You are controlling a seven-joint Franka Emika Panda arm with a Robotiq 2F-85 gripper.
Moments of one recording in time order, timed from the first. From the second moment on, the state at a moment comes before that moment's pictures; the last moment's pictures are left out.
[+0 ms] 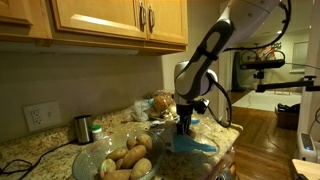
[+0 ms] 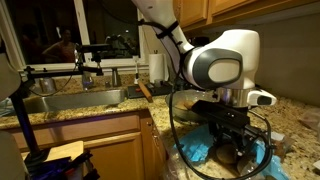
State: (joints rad) arm -0.19 0.32 -0.08 -2.18 0.03 2.57 -0.35
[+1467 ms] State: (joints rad) arm -0.22 0.15 -0.07 -2.26 0.04 2.41 -0.44
